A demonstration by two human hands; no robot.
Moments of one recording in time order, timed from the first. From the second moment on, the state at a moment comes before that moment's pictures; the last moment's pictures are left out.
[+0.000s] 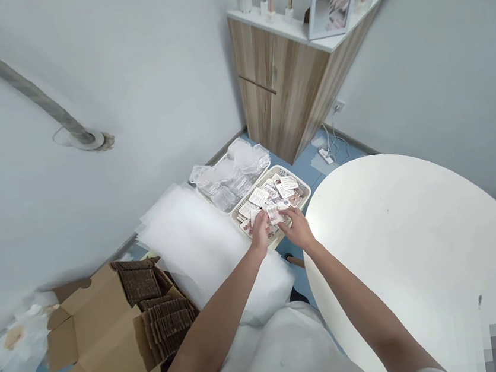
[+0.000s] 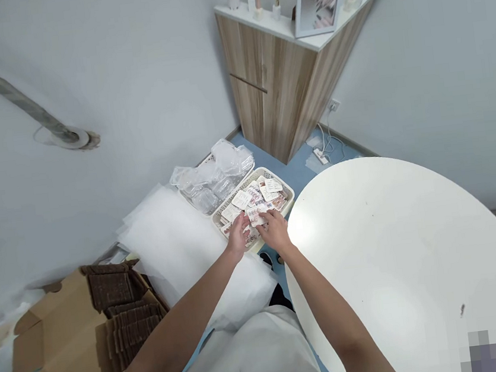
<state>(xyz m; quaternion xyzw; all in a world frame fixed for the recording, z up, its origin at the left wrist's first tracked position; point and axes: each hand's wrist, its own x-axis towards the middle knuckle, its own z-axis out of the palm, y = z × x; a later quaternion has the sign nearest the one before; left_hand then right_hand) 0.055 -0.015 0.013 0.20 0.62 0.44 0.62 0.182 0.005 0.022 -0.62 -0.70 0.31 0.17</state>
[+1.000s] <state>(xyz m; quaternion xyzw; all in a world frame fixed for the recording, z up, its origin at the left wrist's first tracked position) 0.205 -0.185 0.055 0.48 0.40 0.32 0.71 0.328 -0.272 0.074 -0.71 -0.27 0.37 0.53</state>
